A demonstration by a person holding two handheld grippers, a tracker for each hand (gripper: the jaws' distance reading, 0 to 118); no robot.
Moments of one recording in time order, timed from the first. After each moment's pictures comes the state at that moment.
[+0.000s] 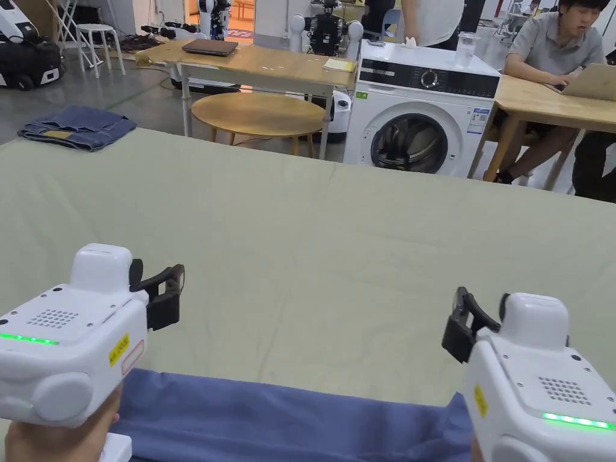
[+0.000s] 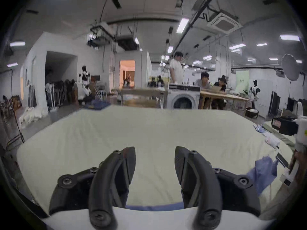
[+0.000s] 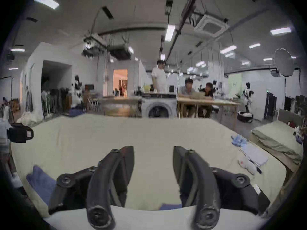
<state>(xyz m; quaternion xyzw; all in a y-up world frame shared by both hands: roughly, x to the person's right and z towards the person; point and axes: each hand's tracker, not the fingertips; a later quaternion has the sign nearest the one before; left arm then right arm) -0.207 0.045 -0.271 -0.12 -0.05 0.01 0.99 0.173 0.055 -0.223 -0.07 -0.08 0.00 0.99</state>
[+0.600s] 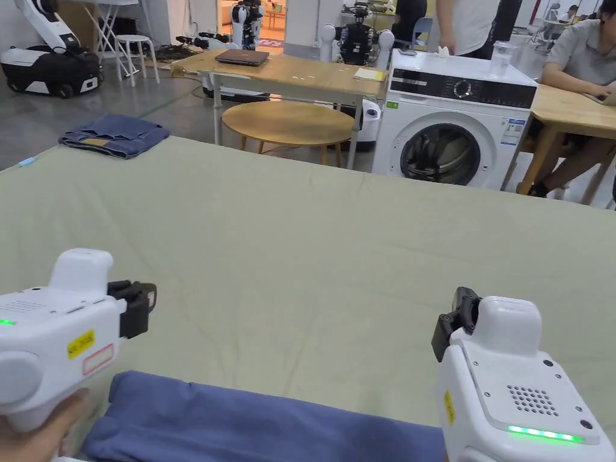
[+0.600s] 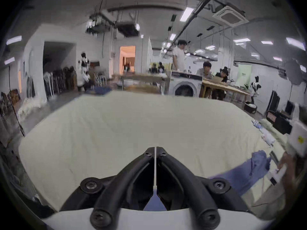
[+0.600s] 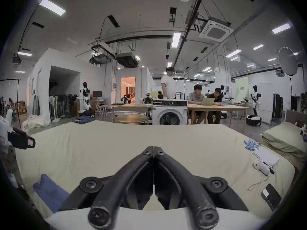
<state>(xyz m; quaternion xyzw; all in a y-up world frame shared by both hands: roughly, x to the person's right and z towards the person) -0.285 0.051 -0.273 -0.25 -0.08 0.06 0.96 0.133 0.053 -0.245 -0.06 -0.04 0.00 1.00</state>
